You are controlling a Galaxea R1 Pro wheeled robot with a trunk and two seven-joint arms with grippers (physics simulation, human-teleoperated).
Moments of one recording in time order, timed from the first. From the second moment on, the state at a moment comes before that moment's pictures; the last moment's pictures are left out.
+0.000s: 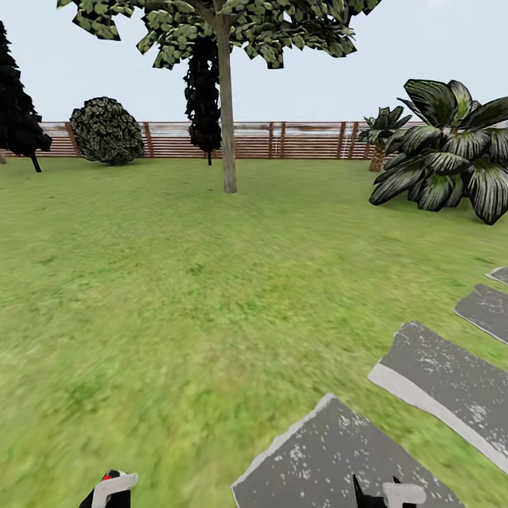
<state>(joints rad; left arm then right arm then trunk) -0.28 0.10 0.18 -0.29 0.01 -0.51 0.02 -0.20 -0.08 -0.08 -0.38 0.01 -0.59 0.00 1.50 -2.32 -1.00</state>
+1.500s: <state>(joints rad) -0.28 0.10 0.18 -0.29 0.01 -0.51 0.02 -0.20 -0.08 -0.08 -0.38 0.01 -0.59 0.00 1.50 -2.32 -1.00</state>
